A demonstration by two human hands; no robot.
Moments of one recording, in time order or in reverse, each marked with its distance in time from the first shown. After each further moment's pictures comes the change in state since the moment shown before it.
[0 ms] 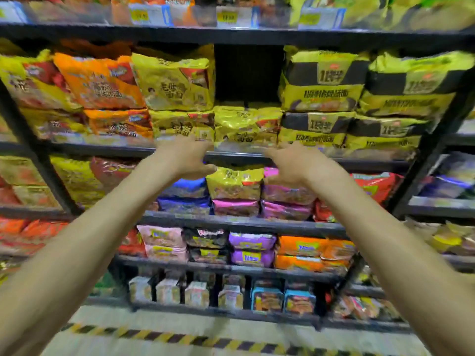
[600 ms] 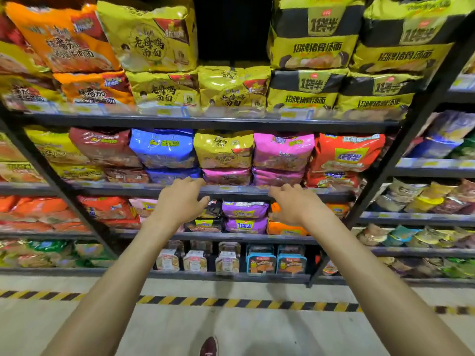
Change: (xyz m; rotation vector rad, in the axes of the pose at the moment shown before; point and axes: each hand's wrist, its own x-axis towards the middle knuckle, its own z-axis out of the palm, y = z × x) left_hand -0.048 0.030 0.150 -0.154 -0.104 -0.041; right_hand -0.052 -0.001 0.145 0.100 -0.298 0.048
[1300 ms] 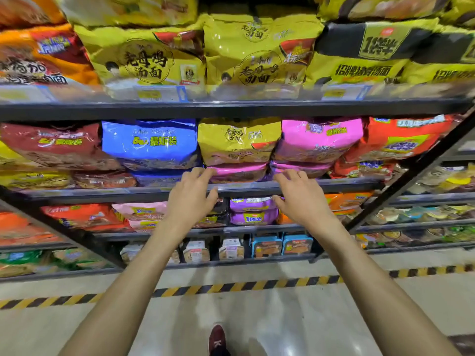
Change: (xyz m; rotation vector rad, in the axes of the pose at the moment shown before) left_hand 0.149 -0.070 0.080 -0.235 0.075 0.116; right_hand 0.153 -0.037 0.036 0.048 0.199 0.128
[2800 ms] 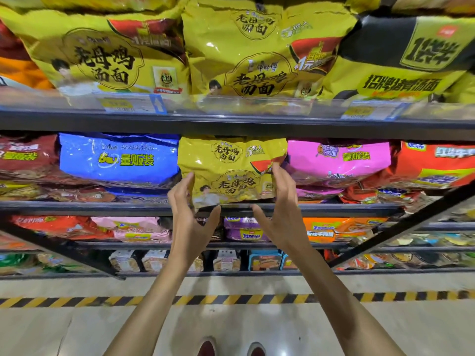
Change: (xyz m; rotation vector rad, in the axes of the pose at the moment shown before) left_hand 0.038 0.002 0.086 -0.772 0.529 0.041; right_hand 0.077 0.003 0.075 0.808 0.480 -0.141
